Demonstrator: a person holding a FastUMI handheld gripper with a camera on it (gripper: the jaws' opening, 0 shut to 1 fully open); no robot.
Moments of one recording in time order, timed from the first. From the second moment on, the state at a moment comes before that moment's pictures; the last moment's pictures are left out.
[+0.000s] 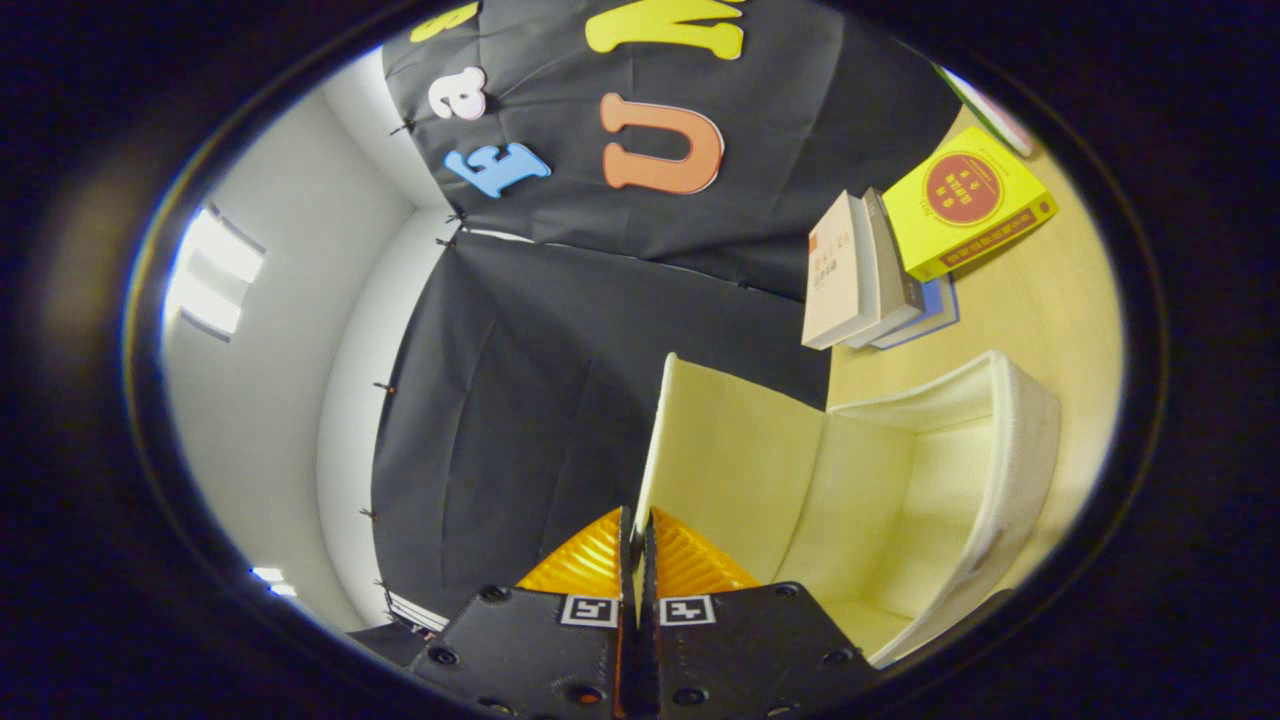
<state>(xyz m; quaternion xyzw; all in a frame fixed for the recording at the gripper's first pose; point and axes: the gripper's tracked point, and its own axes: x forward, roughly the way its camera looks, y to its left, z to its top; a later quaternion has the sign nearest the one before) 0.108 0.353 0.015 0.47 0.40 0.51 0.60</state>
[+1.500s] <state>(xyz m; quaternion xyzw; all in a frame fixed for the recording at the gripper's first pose) 0.090 0.324 -0.021 0.31 0.37 0.31 0.82</state>
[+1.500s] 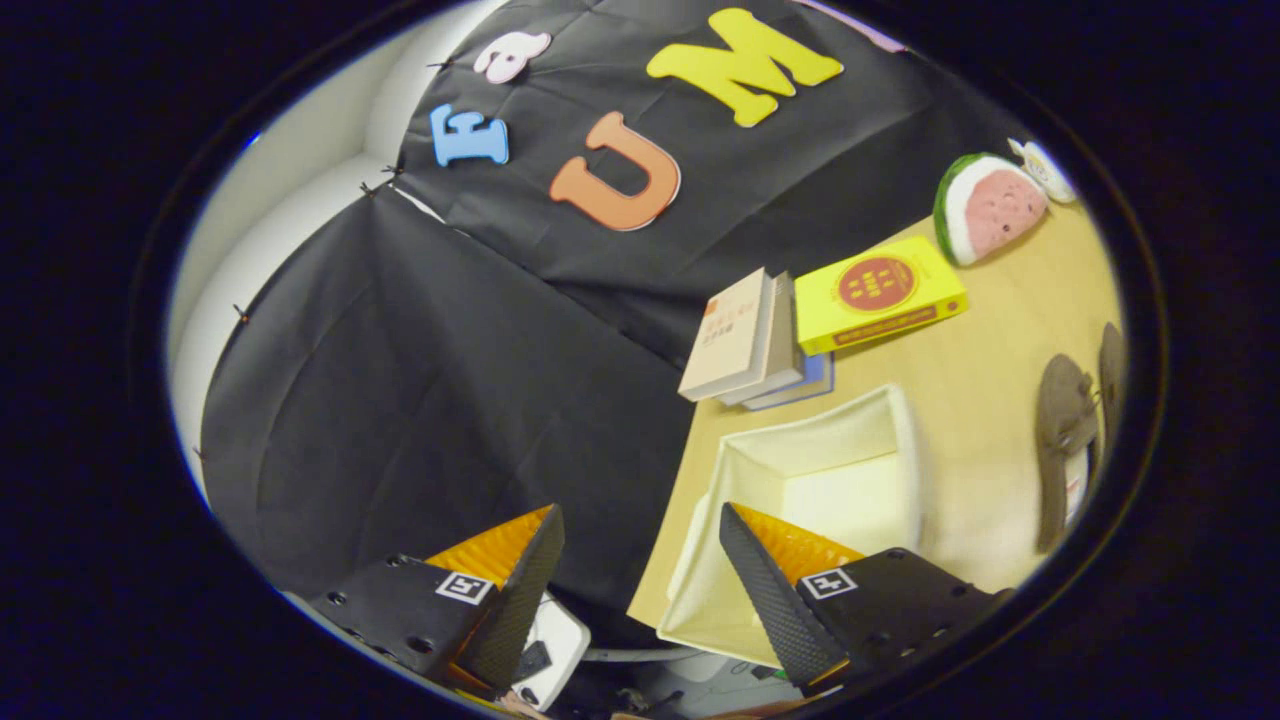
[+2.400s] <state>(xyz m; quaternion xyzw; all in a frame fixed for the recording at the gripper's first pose) 0.082 0.065 -0.143 0.10 0.42 0.12 0.89</state>
